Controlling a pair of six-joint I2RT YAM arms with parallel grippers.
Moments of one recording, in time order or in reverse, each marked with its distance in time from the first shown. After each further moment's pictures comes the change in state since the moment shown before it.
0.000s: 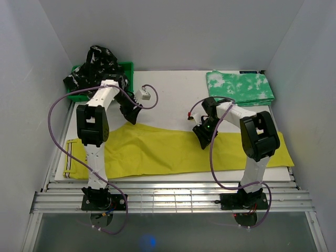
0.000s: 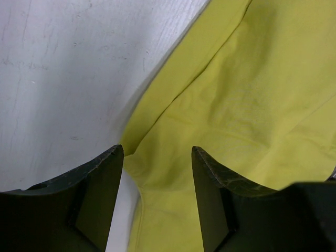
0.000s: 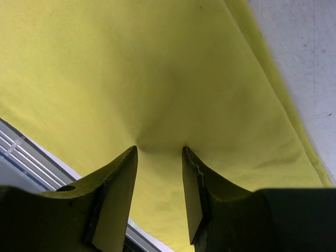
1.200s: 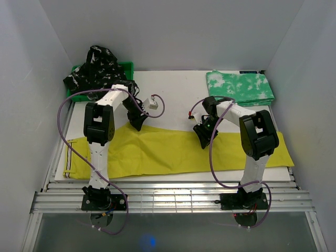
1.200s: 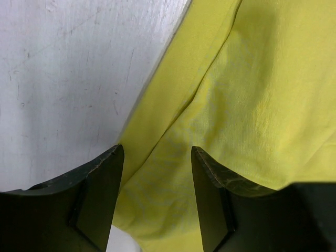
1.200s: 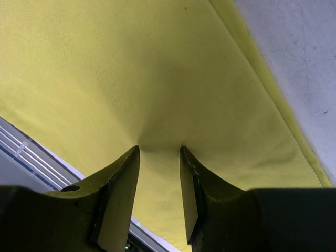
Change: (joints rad) left arm -0.073 0.061 -0.068 0.043 -0.014 0.108; right arm -0.013 0.027 0.026 -0.019 -0.008 0.030
